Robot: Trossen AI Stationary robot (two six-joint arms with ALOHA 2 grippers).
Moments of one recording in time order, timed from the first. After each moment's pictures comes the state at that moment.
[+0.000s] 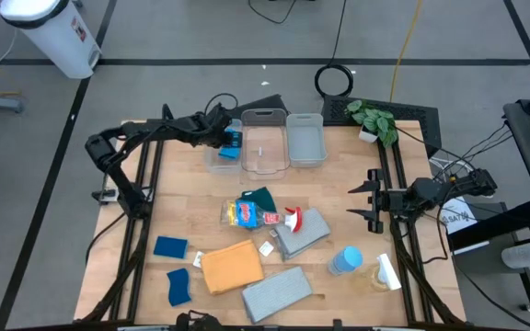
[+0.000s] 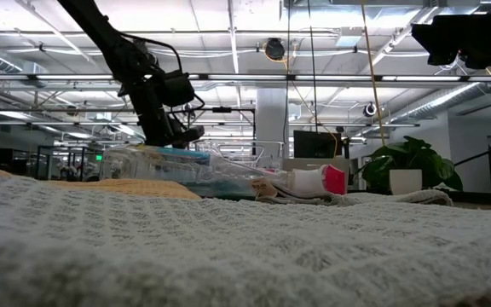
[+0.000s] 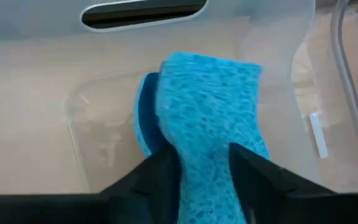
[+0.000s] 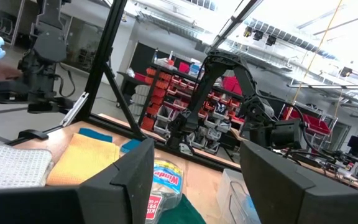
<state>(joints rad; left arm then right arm) 0.69 1.70 0.99 -0.32 -0.07 -0.66 0.29 0.02 0.02 0.24 0.18 -0.41</state>
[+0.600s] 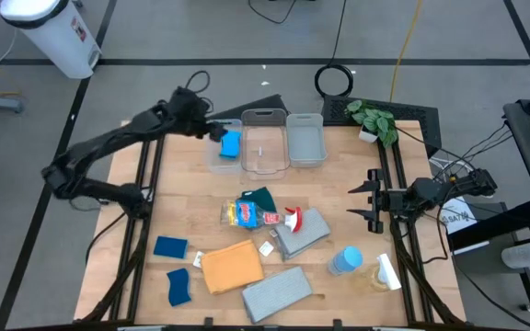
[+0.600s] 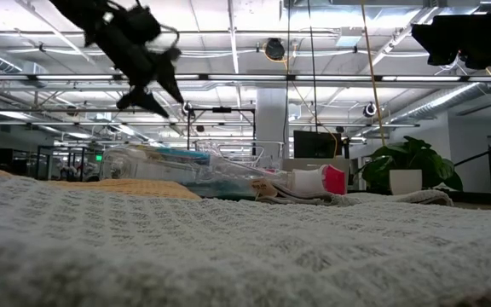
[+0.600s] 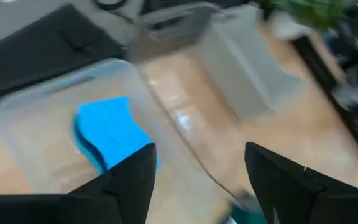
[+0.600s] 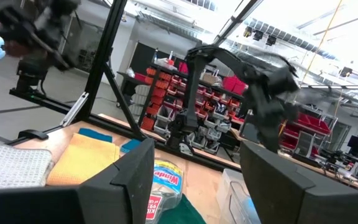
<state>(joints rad) 0.73 1.24 0.99 -0.47 0.24 -0.45 0.29 0.02 0.02 0.24 0.18 -0.41</state>
